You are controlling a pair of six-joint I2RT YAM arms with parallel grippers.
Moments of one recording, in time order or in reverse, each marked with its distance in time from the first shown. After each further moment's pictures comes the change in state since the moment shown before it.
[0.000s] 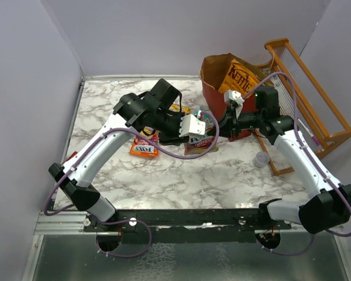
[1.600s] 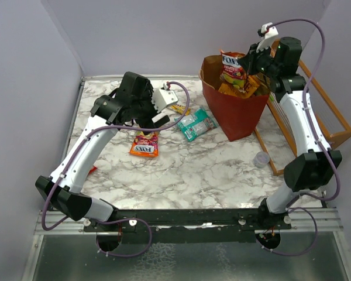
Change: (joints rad) left arm 0.267 -0.143 -0.218 0.276 -0.328 -0.237; right arm -0.217 0.354 0.614 0.166 0.762 0.385
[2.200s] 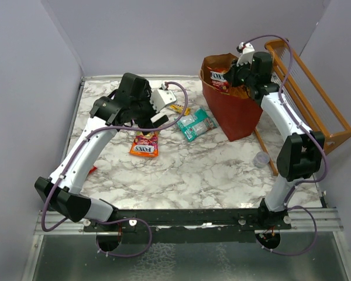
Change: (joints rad) left arm 0.014 -0.011 -0.032 0.025 -0.026 -0.011; right arm 0.077 0.168 -0.140 0.172 0.092 0.041
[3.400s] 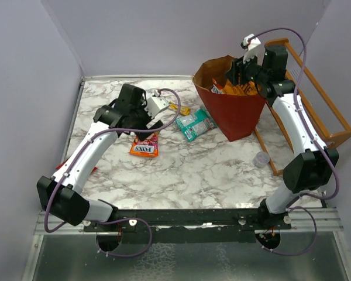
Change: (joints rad) left arm 0.052 -0.037 -0.209 0.120 -0.060 -0.064; right arm -0.003 -0.132 0.047 -0.176 -0.072 -0.181
